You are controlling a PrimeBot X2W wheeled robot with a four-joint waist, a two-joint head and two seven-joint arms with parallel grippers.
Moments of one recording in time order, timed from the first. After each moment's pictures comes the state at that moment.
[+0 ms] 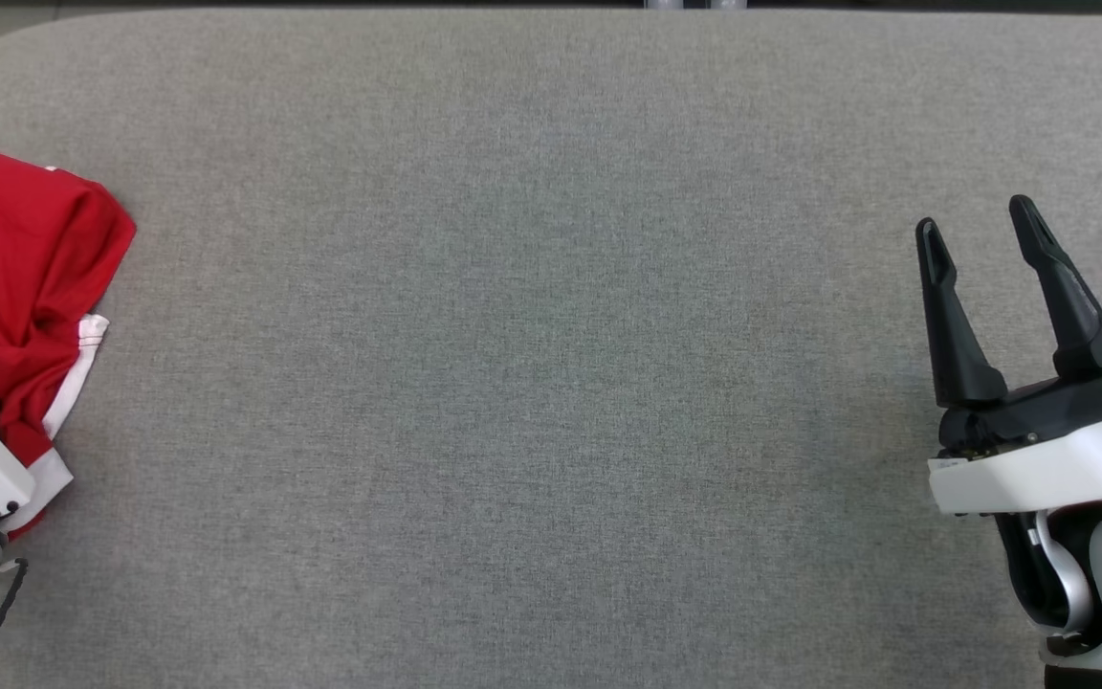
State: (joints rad) left arm -0.62 0.46 -0.10 0.98 -0.76 -0.08 0.23; right arm -0.28 -0.21 0.14 -0.11 0.28 0.13 -0.11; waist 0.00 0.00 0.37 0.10
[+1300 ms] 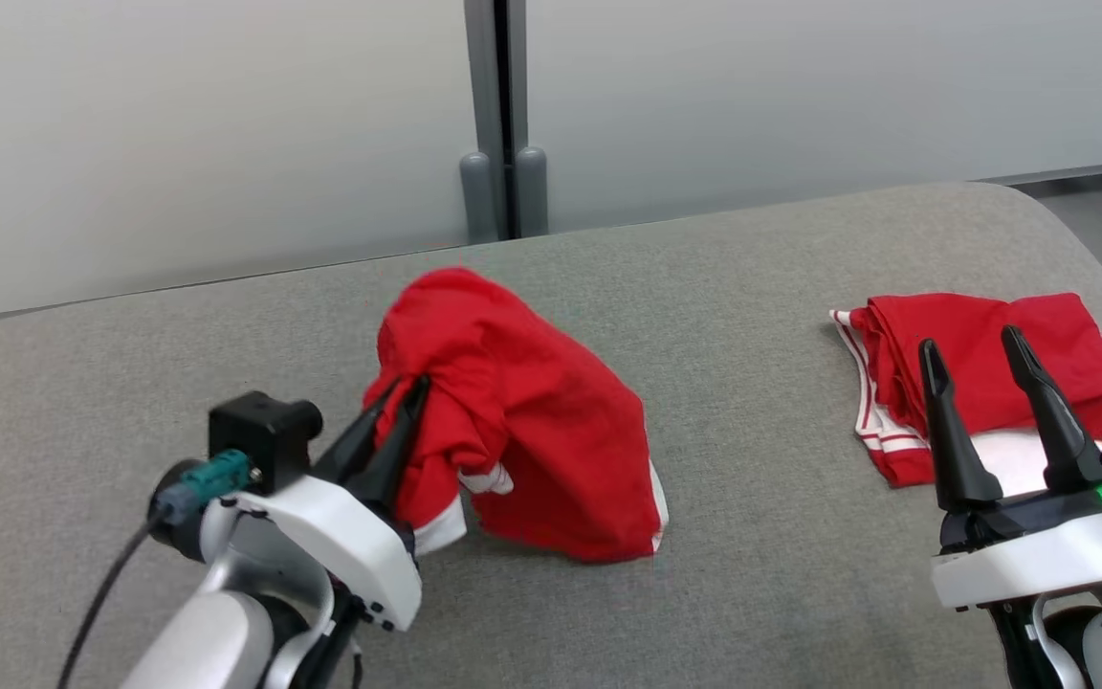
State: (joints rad) left arm -0.25 0.34 -0.45 -0.11 -0.58 0.10 0.20; right arm -0.10 -0.18 0.10 -0.08 0.32 0.13 -0.13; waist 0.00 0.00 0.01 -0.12
